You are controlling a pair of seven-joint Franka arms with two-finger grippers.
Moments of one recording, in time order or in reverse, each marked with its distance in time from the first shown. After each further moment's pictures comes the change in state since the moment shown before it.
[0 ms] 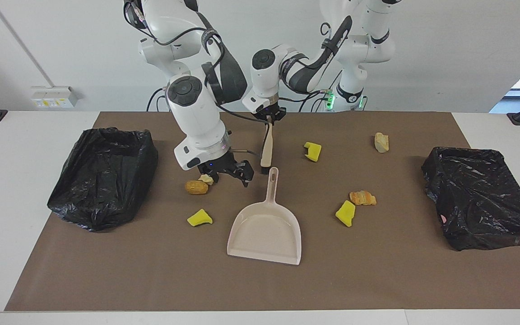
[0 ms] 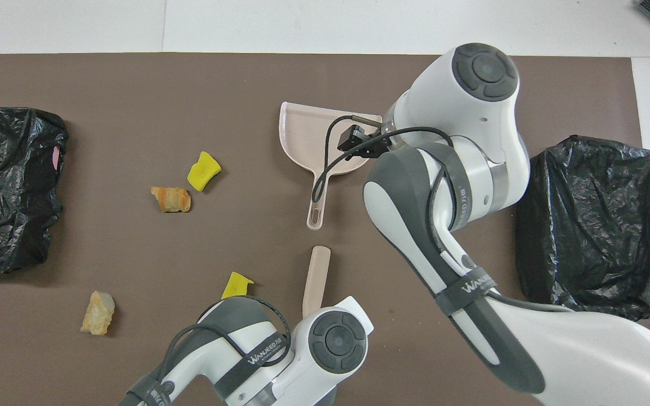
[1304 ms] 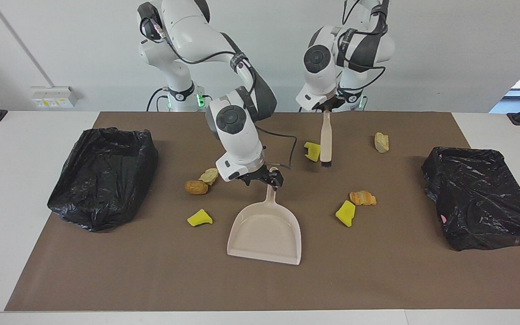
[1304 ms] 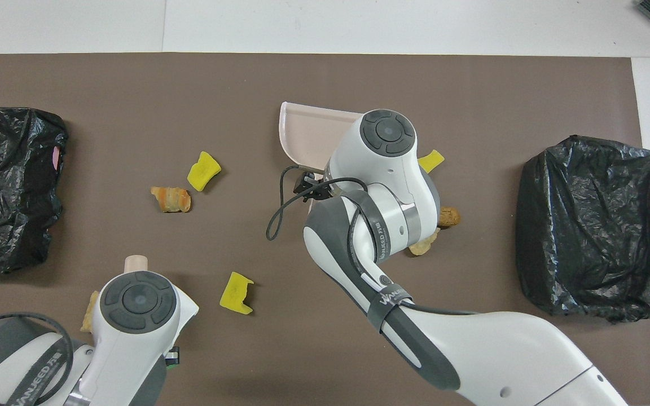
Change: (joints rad) left arm 0.049 -0.467 0.412 -0.192 0.086 -0.490 0.215; right arm 0.113 0.061 0.002 -0.128 0.058 0.142 0.045
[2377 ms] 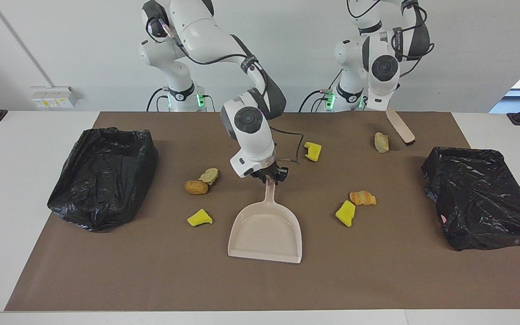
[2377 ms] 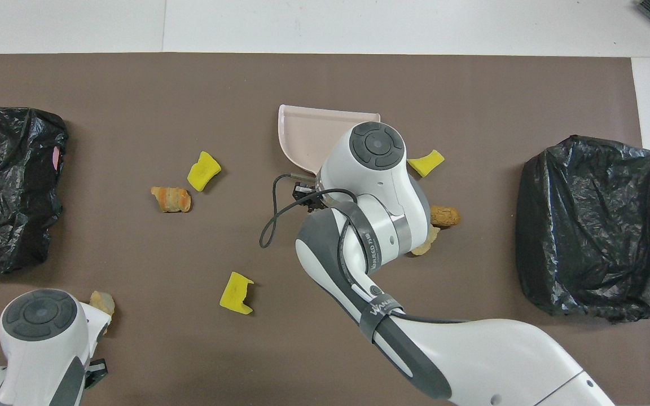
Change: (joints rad) left arm 0.214 -0.154 0.063 -0.278 0.098 0.105 -0.013; right arm 0.023 -0.010 0.000 -0.033 -0.003 0.039 -0.005
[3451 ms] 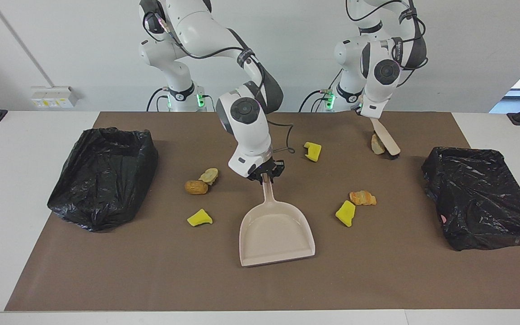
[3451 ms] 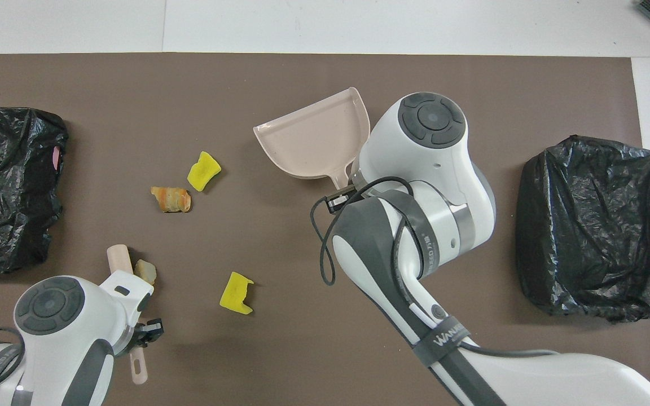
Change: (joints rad) left arm -0.079 0.138 -0.019 0.048 -0.268 0.350 0.050; right arm -0.065 -0.173 -0.014 0.004 -0.077 -0.264 -0.682
